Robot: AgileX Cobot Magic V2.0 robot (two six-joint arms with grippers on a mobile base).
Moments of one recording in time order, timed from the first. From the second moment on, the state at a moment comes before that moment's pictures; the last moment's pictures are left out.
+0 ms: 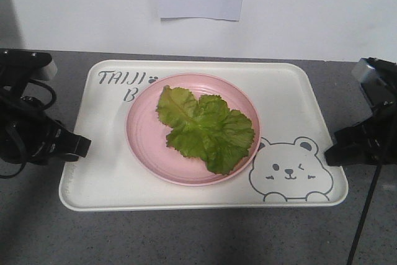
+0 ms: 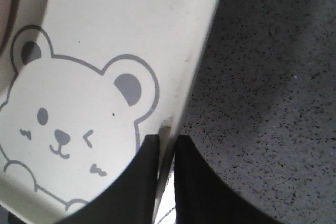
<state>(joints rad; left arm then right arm) -0.30 1.28 -1.10 -0.23 1.00 0.07 -0.10 1.34 -1.06 0.60 1.15 -0.55</state>
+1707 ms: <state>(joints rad) -0.30 1.62 -1.10 -0.25 0.84 0.15 -0.09 1.67 -1.06 0.52 1.12 -0.46</state>
